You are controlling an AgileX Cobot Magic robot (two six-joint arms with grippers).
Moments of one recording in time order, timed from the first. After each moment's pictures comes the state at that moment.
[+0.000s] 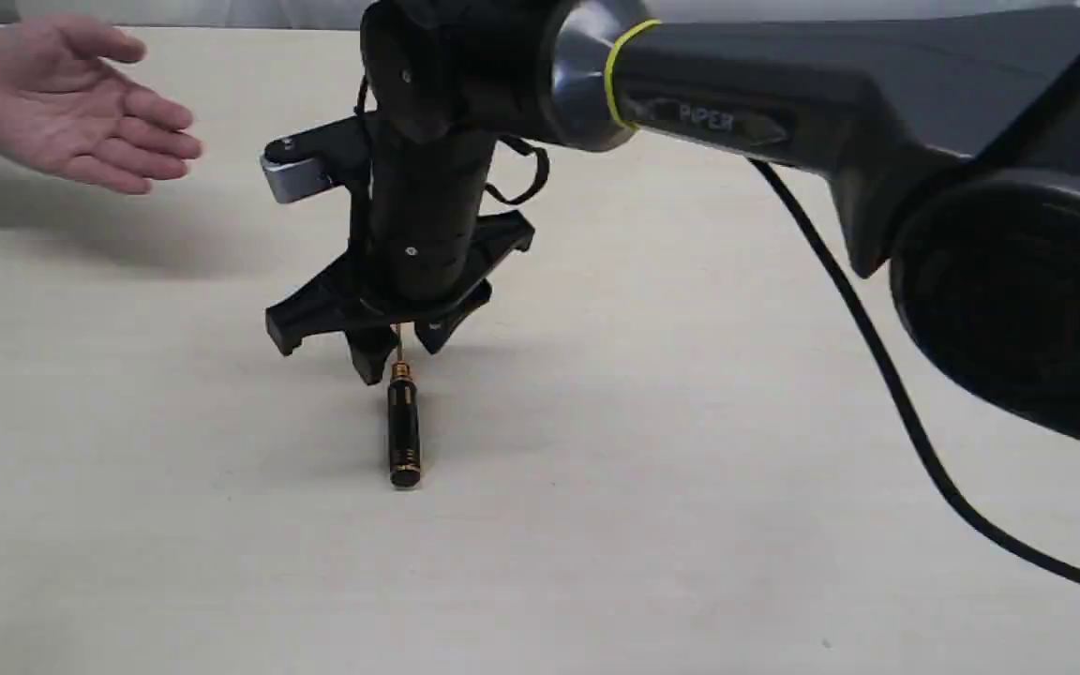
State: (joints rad) left arm 0.07 0.00 0.00 0.07 0.26 -0.07; right arm 0.75 2.30 -1.83 0.14 1.05 0.10
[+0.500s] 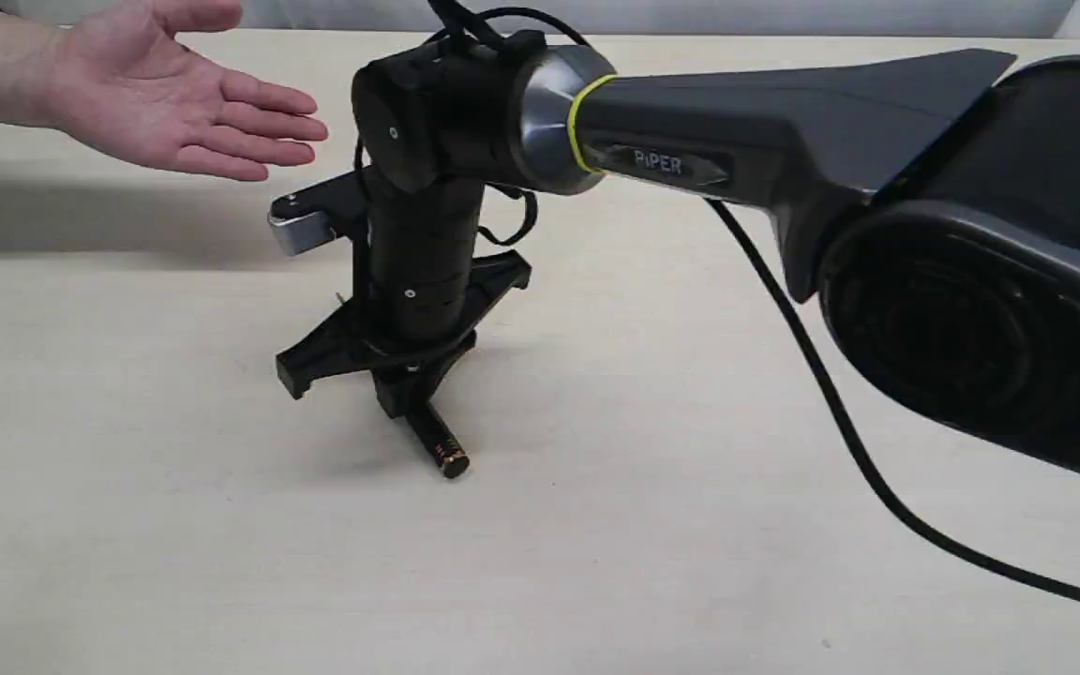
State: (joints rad) left arm 0.07 0.00 0.00 0.07 0.26 -0.07; right arm 0.76 2.36 -1.85 0.14 1.06 0.08
